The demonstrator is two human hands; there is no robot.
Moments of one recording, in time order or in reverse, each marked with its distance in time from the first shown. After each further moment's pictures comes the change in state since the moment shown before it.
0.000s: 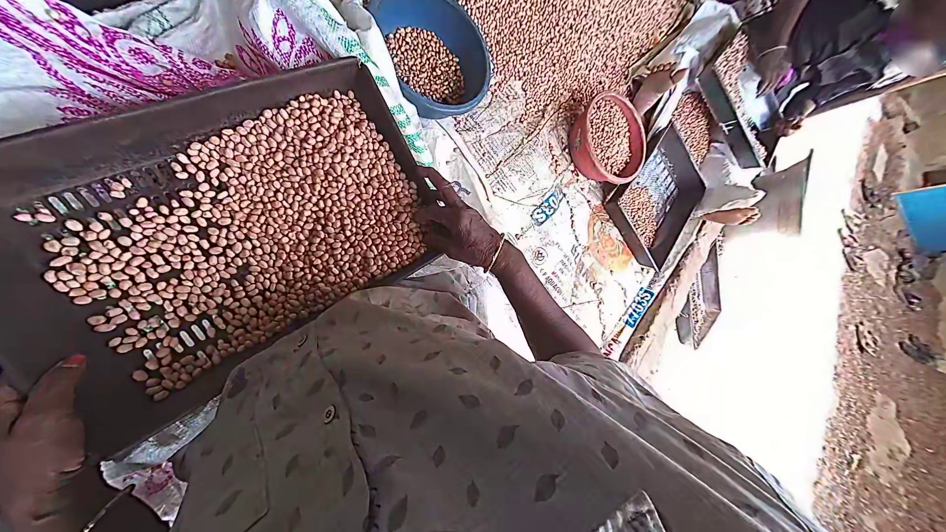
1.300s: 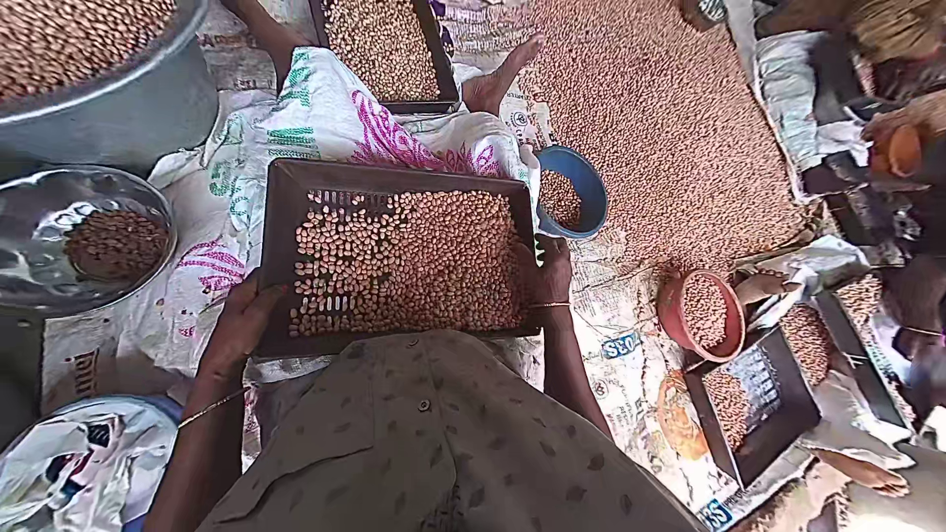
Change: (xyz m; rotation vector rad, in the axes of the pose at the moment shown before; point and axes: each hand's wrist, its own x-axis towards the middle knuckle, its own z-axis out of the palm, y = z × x) left_hand 0.000 -0.012 0.003 -0.155 -0.051 0.025; right_hand 0.090 -0.032 0.005 -0.298 0.288 0.432
